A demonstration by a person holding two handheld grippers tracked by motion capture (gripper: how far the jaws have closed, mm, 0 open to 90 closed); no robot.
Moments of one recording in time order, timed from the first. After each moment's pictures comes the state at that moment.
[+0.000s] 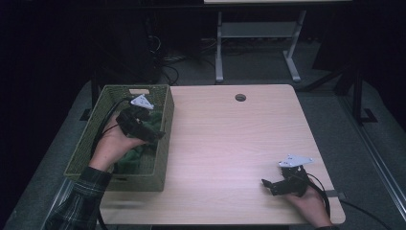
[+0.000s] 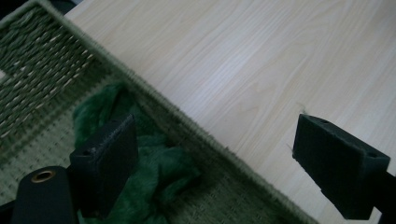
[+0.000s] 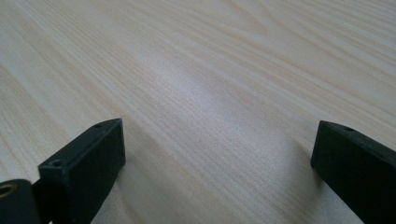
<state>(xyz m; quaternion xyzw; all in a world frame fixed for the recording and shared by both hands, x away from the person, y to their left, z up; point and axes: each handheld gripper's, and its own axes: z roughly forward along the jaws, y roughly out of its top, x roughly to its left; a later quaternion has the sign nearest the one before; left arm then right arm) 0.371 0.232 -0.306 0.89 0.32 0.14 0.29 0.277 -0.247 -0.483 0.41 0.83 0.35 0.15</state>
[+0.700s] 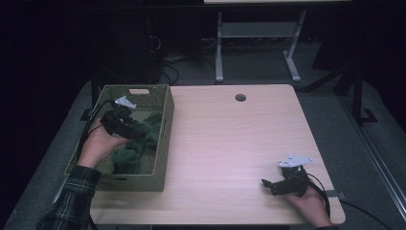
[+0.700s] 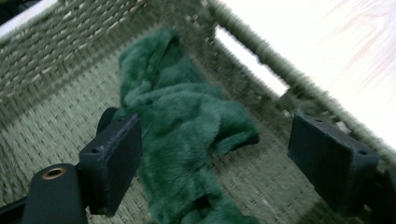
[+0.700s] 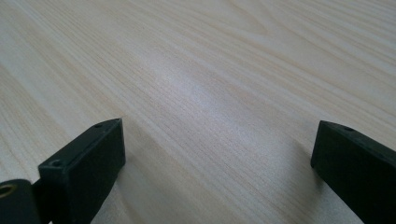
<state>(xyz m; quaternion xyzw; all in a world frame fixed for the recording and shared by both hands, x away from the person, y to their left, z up) 0.388 0.283 -0.331 0.88 0.39 0.14 0.25 0.277 -0.247 -0.483 0.41 0.83 0.35 0.15</state>
